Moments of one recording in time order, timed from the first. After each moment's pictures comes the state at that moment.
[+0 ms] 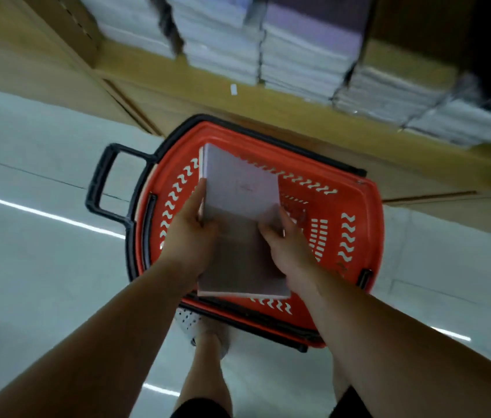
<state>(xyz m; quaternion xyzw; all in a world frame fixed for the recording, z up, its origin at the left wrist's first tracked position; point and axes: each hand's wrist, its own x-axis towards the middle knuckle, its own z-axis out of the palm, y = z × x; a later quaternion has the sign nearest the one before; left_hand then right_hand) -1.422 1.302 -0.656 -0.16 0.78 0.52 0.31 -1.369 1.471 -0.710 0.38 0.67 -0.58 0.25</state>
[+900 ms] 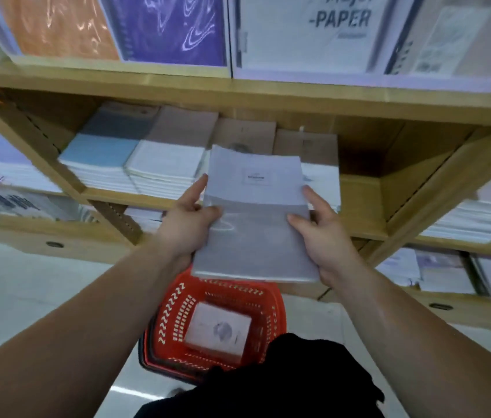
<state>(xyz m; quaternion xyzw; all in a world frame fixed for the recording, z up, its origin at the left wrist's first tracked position) -1.418 1.461 -0.198 -0.03 0.71 0.68 0.20 -1.342 1.669 -0.245 0.25 0.64 -0.72 -0.07</state>
